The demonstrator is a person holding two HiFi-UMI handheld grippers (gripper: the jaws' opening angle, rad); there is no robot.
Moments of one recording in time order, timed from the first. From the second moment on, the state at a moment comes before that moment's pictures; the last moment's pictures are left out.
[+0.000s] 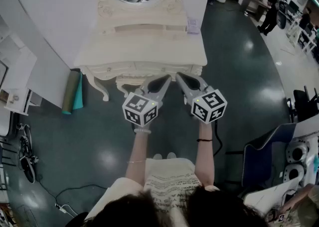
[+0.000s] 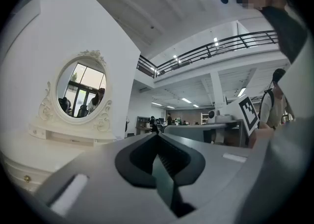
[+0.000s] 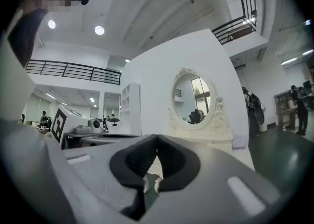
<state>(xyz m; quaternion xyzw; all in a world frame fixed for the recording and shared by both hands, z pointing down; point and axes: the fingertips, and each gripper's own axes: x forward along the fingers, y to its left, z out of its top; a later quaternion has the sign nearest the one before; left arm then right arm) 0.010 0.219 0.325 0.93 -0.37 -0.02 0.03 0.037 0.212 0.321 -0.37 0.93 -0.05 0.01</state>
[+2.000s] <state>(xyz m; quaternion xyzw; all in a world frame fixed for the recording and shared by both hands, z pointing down) -0.002 0.095 0.357 0.92 -0.38 -0.03 0.08 0.042 0.083 0.351 -0.38 0.92 -0.08 0.02</state>
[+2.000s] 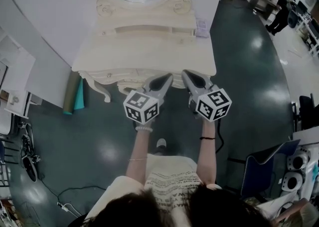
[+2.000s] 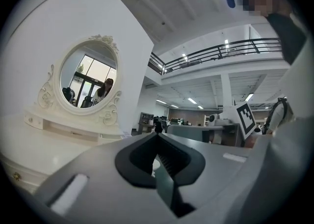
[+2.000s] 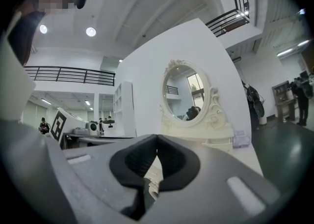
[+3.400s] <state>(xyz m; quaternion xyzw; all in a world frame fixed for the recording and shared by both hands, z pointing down) 0.000 0.001 0.374 0.93 -0.34 -0.03 0.11 0.051 -0.011 0.370 -0.42 0.90 -0.11 0.00</state>
